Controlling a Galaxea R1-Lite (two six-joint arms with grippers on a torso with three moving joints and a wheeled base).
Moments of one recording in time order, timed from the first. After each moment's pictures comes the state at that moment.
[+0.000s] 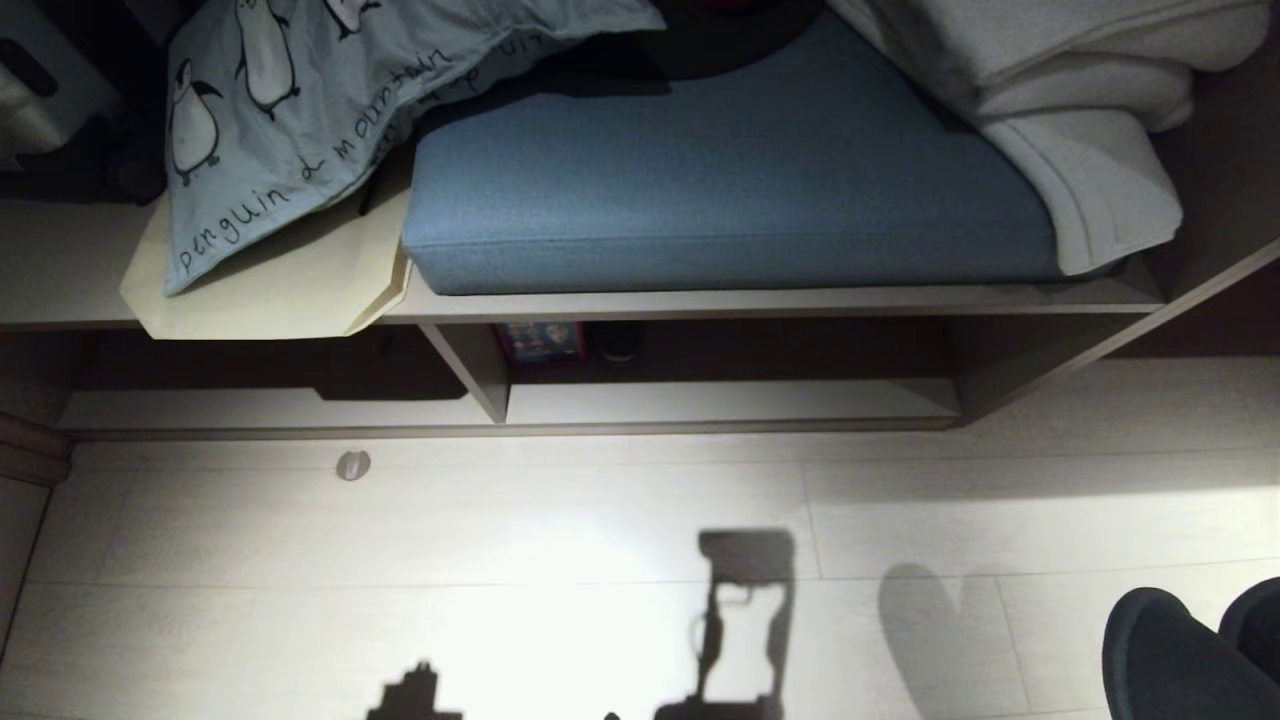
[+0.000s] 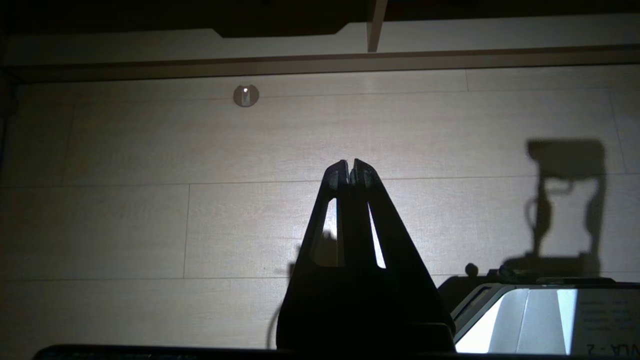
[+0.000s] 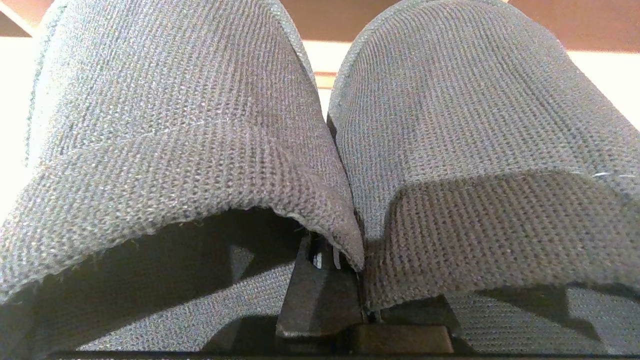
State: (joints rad) left arm 0.00 0.00 0.00 0.00 0.00 0.00; right arm 0.02 0.00 0.00 0.00 0.00 0.00
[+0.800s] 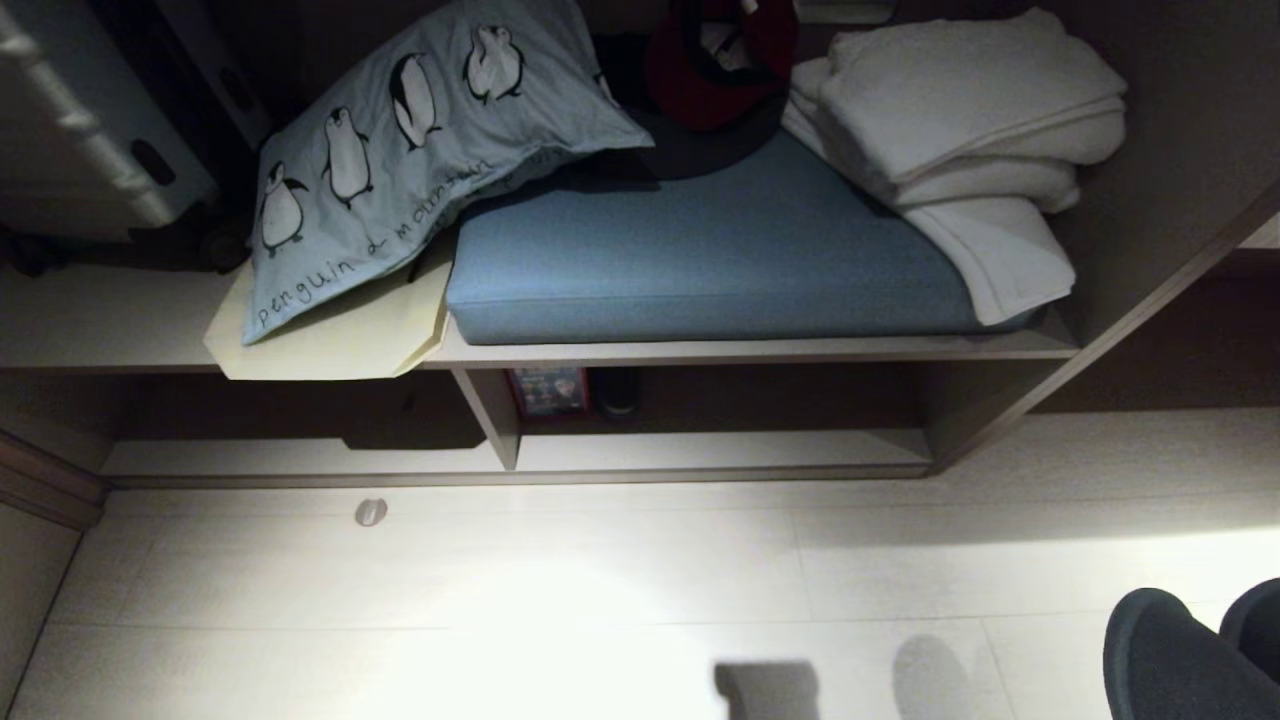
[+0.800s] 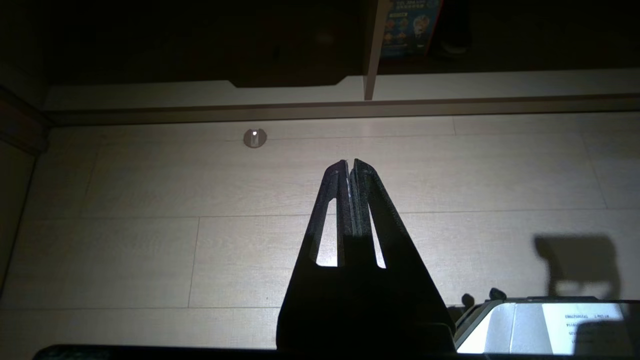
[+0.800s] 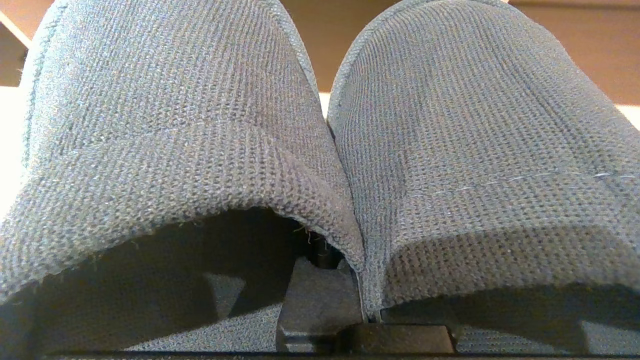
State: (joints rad) left arm 0.00 0.00 0.00 0.00 0.00 0.00; right arm 0.02 0.00 0.00 0.00 0.00 0.00
